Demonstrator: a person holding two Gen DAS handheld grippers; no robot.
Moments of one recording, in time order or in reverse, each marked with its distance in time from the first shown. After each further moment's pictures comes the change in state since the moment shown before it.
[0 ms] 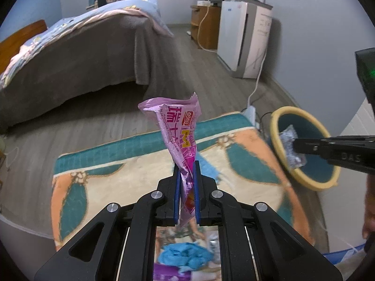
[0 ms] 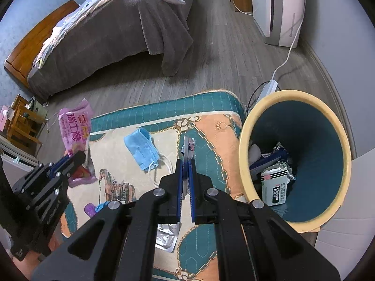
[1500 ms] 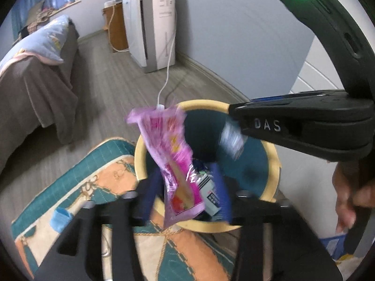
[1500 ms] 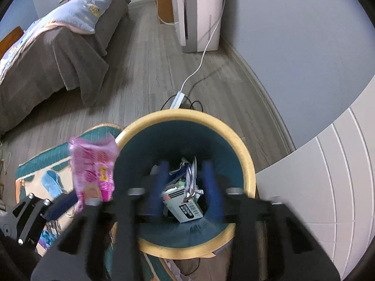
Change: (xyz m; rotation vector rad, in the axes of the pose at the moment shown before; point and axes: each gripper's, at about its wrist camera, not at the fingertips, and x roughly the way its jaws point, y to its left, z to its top) left arm 0.057 -0.213 0.033 0.324 0.061 -0.272; right arm -0.040 -0.157 0.017 0.188 -0.093 -0.334
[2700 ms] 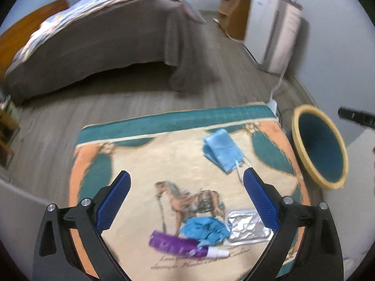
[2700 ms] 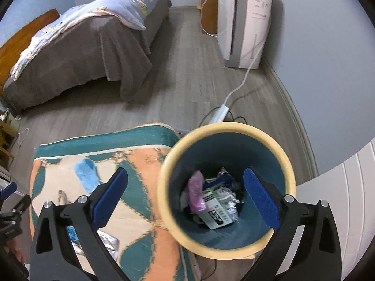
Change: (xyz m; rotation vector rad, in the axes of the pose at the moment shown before) left arm -0.141 0.202 -0.130 -0.482 0.029 0.365; right arm -0.025 0.087 -0.009 -0.174 -0.059 0.136
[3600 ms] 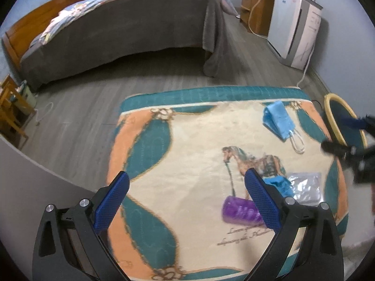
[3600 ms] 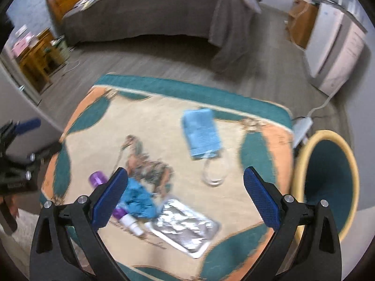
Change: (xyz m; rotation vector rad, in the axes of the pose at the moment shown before) left arm -0.002 0.096 -0.053 -0.022 0.034 0.096; right arm 0.024 0.194 -0.078 -0.405 0.108 0.245
